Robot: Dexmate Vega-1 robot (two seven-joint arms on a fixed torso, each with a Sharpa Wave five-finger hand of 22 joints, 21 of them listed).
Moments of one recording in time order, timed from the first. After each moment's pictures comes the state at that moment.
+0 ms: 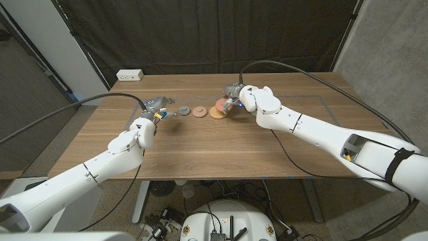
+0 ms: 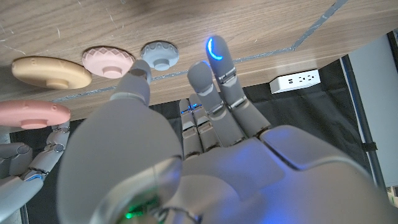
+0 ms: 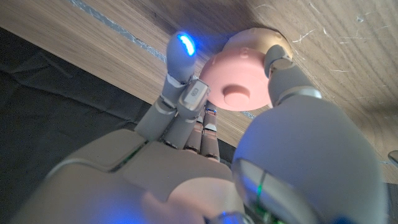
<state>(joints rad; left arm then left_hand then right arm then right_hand) 0.90 0.93 0.60 -1.99 0.42 0.70 0.21 0.88 -0.04 0.30 -0.16 0.30 0.46 -0.07 0.20 0.20 0.48 -0.17 0.22 0.32 1.13 -0.22 1.30 0.80 0.87 -0.11 1.38 0.19 -0.28 -0.47 -1.10 -1.59 -0.75 -0.55 0.44 0.82 -0.09 0.57 -0.20 0.28 0.45 0.07 0.33 0.23 0.53 0.03 0.25 0.59 1.05 -0.17 1.54 1.23 1.20 -0.22 1.25 0.46</state>
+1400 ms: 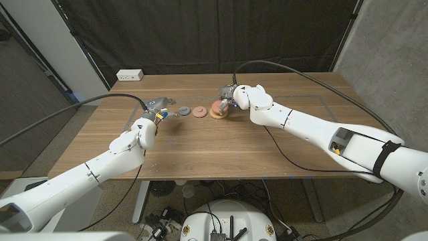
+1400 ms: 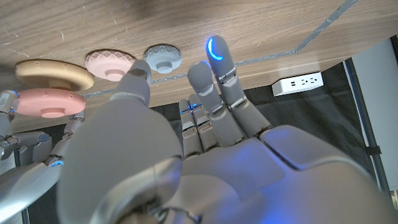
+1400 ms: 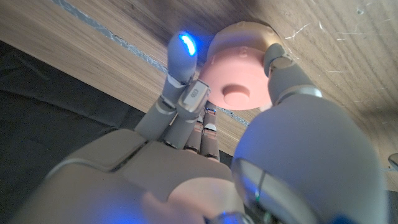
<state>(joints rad) 0.89 0.92 0.61 -1.98 0.42 0.69 0.21 0.88 -0.04 0.30 -0.16 0.30 0.46 -0.08 0.20 0.20 0.48 -0.17 0.22 0.33 1.13 -0.22 1.30 0.79 0.87 -0.11 1.38 0.19 -0.22 -0.38 -1.14 -1.44 -0.71 -0.50 0.43 0.82 -0.09 0.57 -0.20 0.29 0.45 0.07 0.33 0.23 0.54 0.04 0.23 0.61 1.07 -0.19 1.55 1.23 1.20 -0.22 1.27 0.46</state>
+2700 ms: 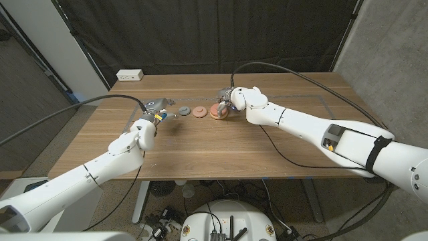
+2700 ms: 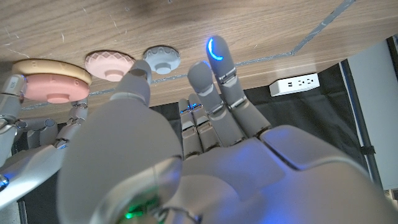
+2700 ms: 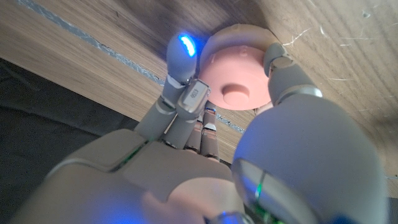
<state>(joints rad) 0.91 0.92 0.60 -1.99 0.41 0.70 0.23 0.88 -0.04 0.31 -0.16 0.30 0.46 -0.07 0.20 0.20 0.48 -0.17 0.22 0.33 1.13 -0.22 1.30 0.79 0.87 -0.11 1.38 0.19 -0.18 -0.33 -1.19 -1.33 -0.64 -0.50 0.40 0.82 -0.09 0.58 -0.21 0.29 0.46 0.08 0.33 0.23 0.55 0.05 0.21 0.63 1.07 -0.19 1.55 1.23 1.20 -0.22 1.29 0.44</state>
